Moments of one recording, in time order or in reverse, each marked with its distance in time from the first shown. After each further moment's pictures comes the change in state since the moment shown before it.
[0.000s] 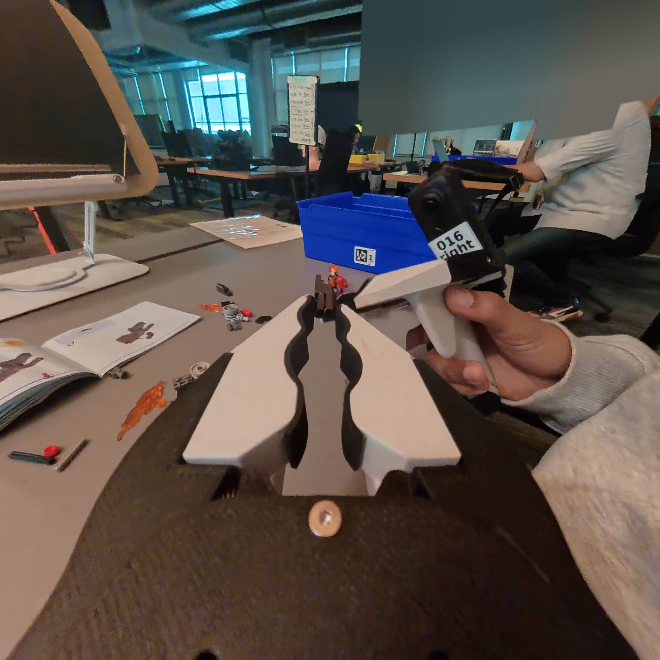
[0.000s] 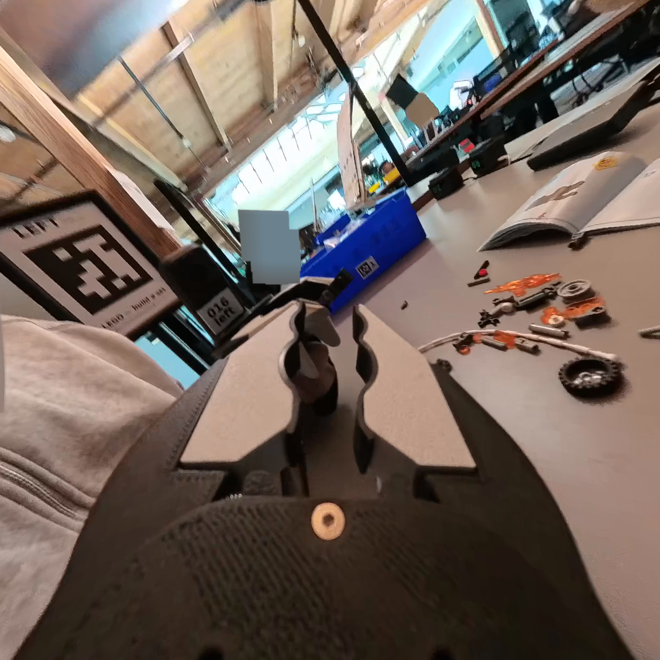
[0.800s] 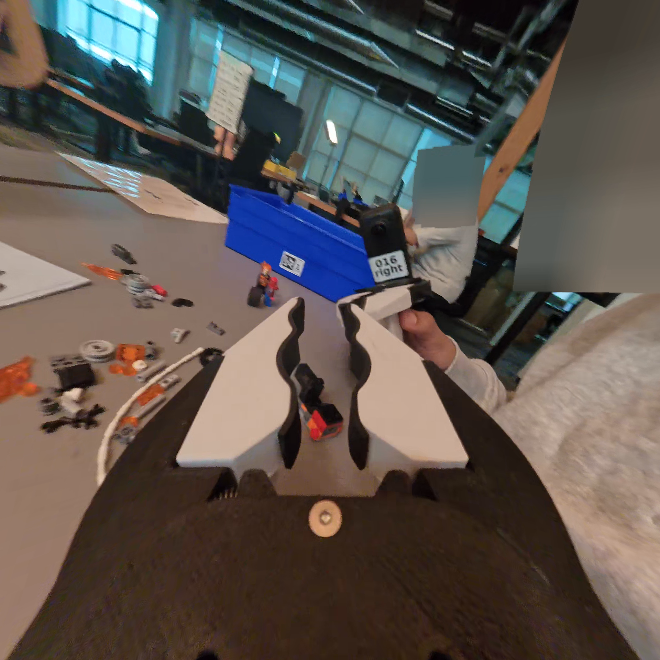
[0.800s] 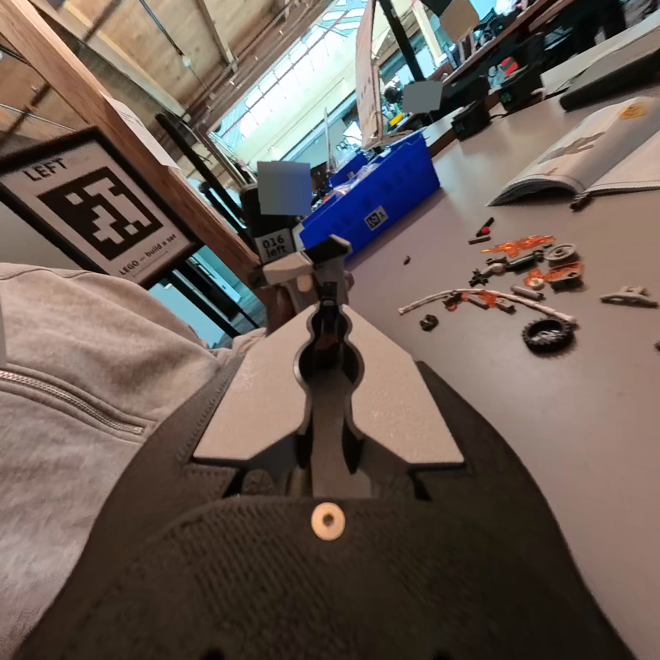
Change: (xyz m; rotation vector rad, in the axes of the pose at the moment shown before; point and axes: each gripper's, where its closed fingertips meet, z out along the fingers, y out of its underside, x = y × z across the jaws) left arm 0.001 0.000 0.002 0.042 0.257 -0.393; right arm 0.004 0.007 -0.031 -0.175 -0.053 0.001
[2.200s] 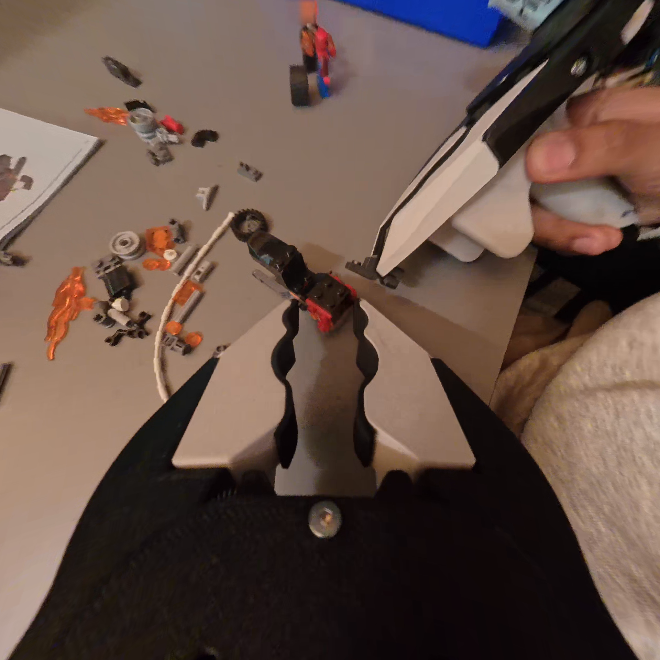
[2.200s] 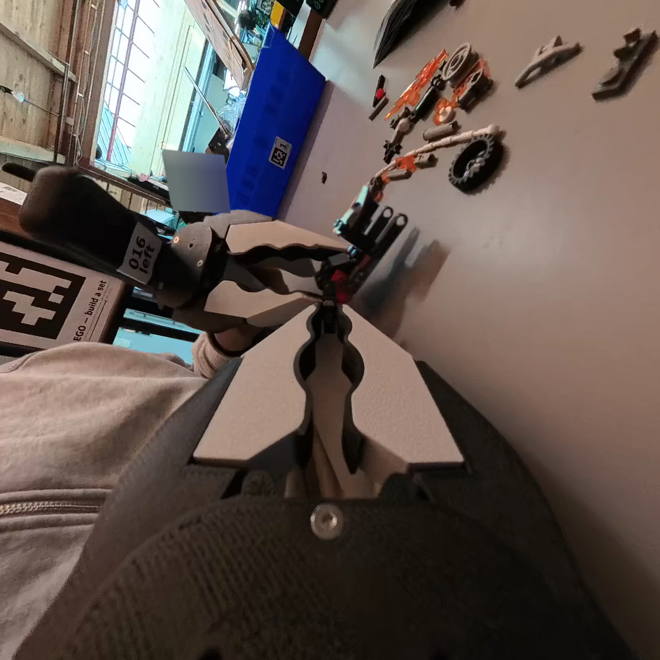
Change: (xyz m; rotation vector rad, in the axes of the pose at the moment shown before) left arm -0.034 0.091 -0.002 -0.695 -0.316 0.320; right arm 0.039 0.052 -0.003 -0.141 0.284 0.411
